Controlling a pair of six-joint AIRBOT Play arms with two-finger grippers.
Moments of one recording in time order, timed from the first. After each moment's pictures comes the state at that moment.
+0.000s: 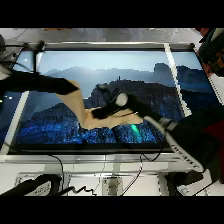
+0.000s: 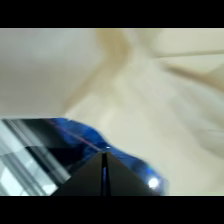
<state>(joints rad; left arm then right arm) -0.09 -1.26 1.39 0.71 -1.29 -1.06 0.57 -1.67 1.45 -0.95 0.97 1.45</state>
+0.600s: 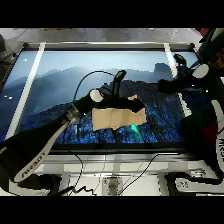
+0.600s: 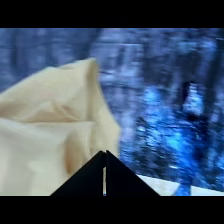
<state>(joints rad) -0.69 -1.61 1.39 0.51 -0.67 -1.05 -0.09 -1.44 1.43 -1.20 1.20 1.41</state>
